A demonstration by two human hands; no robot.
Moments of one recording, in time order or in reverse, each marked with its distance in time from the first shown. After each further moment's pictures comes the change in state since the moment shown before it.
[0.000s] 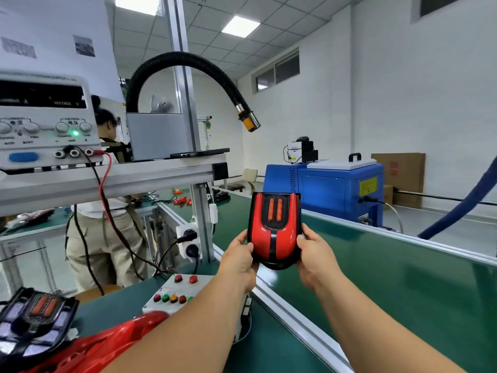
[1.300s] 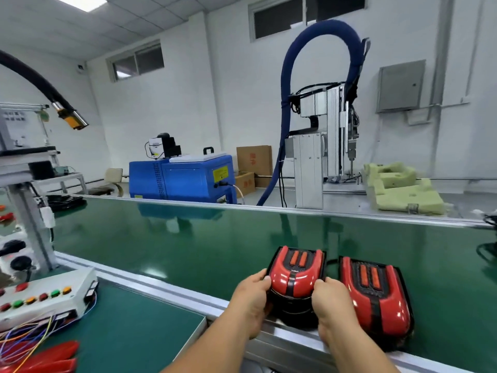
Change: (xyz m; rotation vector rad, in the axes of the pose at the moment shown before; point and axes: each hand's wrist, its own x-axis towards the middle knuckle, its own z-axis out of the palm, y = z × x) left_hand -0.262 -0.198 0.112 0.467 -0.643 -0.349; right_hand -0.296 -0.100 -0.262 -0.354 0.847 0.030
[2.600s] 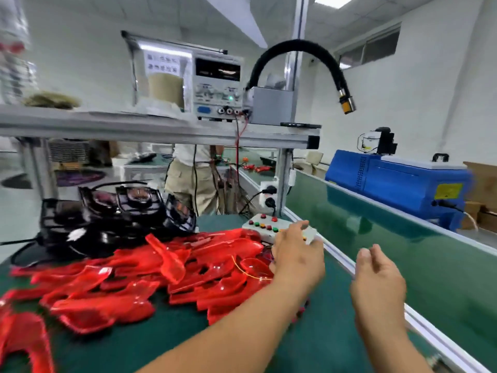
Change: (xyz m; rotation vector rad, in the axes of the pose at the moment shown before) left_hand -0.150 0.066 -0.233 0.417 0.954 0.375; right_hand -0.182 0.020 0.224 -0.099 -0.605 -0.585
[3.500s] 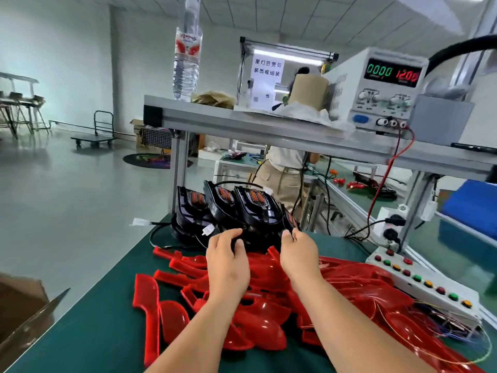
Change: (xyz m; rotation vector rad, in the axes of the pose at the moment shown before) left_hand 0.037 -0.179 -0.284 0.052 0.733 -0.025; right_hand -0.110 -0.054 0.335 -0.215 -0.745 -0.029
